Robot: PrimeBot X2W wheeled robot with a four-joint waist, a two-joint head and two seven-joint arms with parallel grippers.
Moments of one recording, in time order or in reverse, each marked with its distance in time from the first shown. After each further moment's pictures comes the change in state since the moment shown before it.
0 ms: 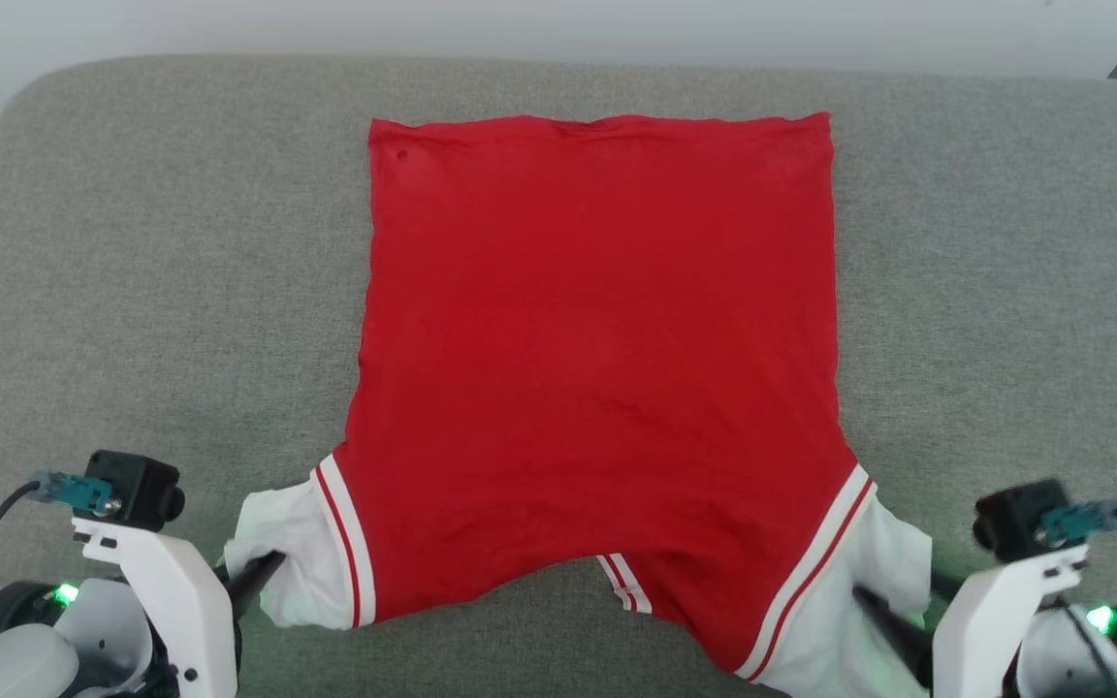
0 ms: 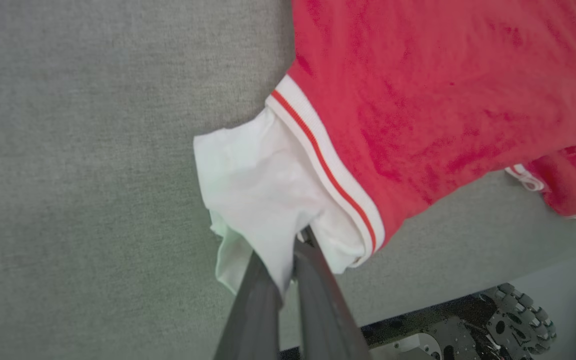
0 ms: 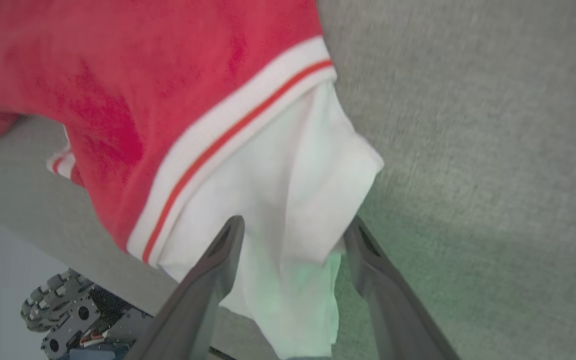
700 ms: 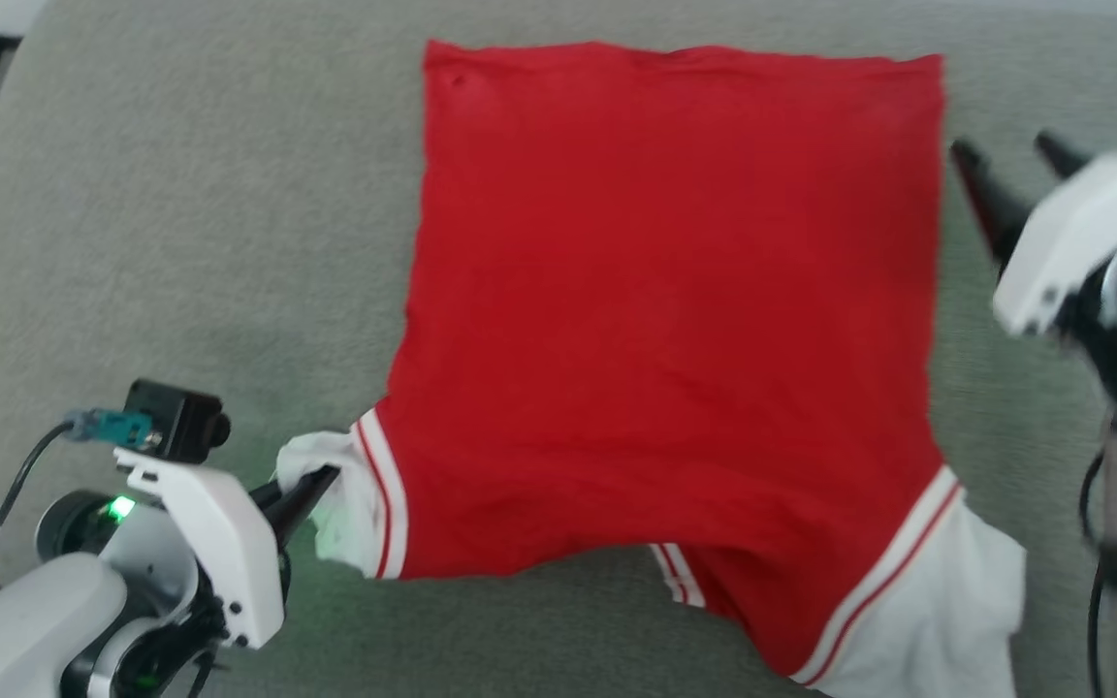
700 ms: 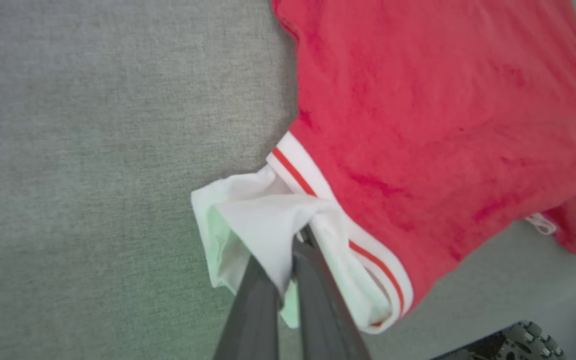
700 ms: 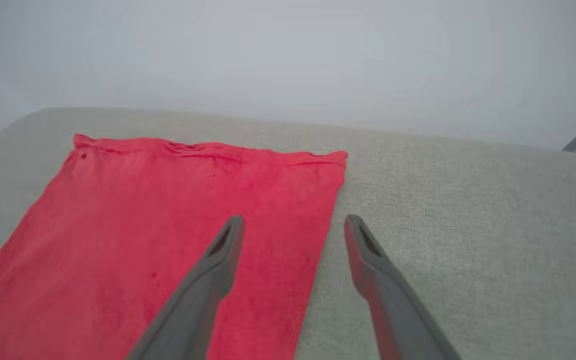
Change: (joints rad) left arm -0.102 -0.105 0.009 0.075 0.075 -0.091 -0.048; right arm -0.670 0.072 -0.145 0.301 -0.146 0.000 -0.189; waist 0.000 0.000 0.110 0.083
